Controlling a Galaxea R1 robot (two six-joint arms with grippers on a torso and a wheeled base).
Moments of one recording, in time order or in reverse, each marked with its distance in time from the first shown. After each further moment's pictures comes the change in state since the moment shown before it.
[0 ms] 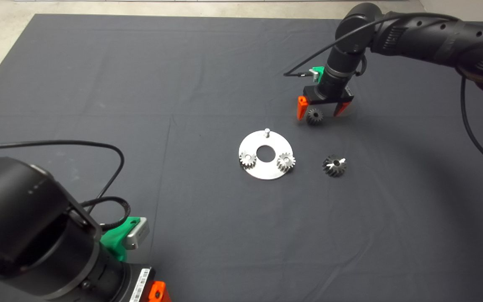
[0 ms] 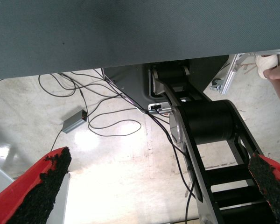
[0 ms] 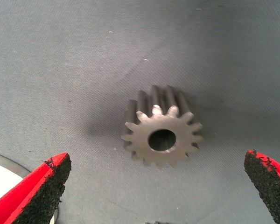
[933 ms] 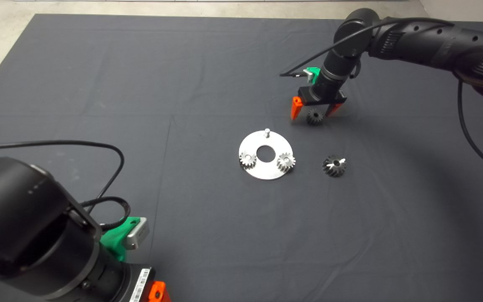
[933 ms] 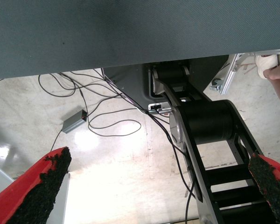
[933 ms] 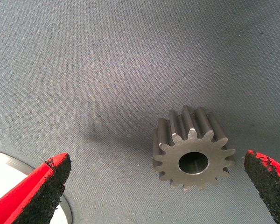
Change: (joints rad) left arm 0.000 0.000 0.000 0.000 0.000 0.000; right arm -0.009 0.000 0.000 0.000 0.075 -0.029
